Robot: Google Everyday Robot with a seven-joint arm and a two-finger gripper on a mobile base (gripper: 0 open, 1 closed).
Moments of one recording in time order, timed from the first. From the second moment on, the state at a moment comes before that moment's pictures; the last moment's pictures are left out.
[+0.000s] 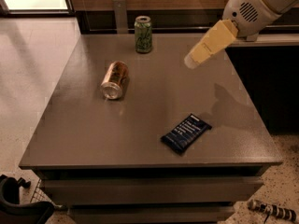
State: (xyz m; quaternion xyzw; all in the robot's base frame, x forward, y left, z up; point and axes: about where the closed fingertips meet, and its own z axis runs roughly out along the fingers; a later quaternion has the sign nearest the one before) arm 0.550 -0.140 0.979 -0.42 0.86 0.14 0.26
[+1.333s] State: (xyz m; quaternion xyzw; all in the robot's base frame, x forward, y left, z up) arm 0.596 -0.107 0.952 -0.19 0.96 0.11 0.16
